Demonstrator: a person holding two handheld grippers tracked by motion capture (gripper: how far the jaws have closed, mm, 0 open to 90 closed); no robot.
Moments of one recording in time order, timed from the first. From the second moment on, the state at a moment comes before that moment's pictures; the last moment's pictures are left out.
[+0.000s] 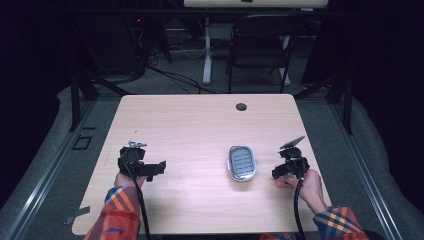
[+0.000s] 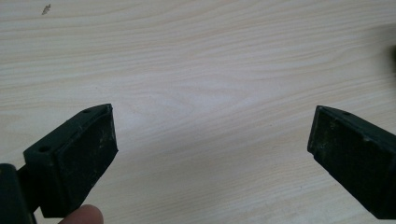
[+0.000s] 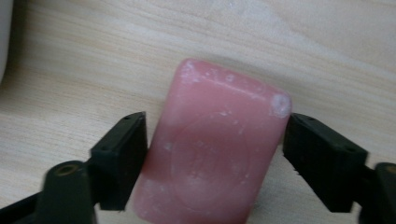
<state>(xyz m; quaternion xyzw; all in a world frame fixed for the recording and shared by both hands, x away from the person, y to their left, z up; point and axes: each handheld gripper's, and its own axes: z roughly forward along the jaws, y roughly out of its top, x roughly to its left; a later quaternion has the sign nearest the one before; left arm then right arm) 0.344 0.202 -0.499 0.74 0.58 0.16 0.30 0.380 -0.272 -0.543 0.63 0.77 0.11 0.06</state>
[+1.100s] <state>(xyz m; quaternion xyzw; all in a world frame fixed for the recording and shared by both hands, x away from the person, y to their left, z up) 0.344 0.202 -0.499 0.74 0.58 0.16 0.30 0.381 -0.272 -0.520 0.62 0.77 0.12 0.10</state>
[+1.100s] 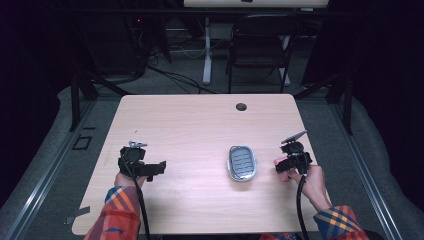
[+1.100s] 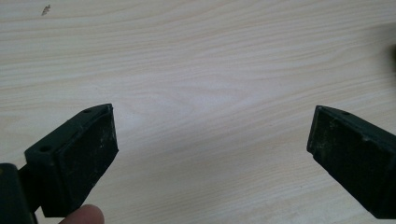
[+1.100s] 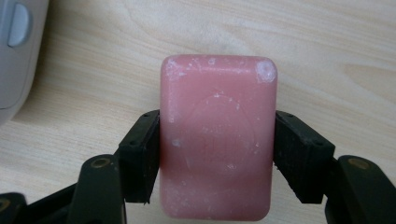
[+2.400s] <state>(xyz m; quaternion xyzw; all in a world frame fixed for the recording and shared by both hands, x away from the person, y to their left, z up) 0.350 0.194 -0.500 0.75 0.57 0.16 0.30 0.385 -0.270 -0.487 0.59 0.79 0.13 0.10</state>
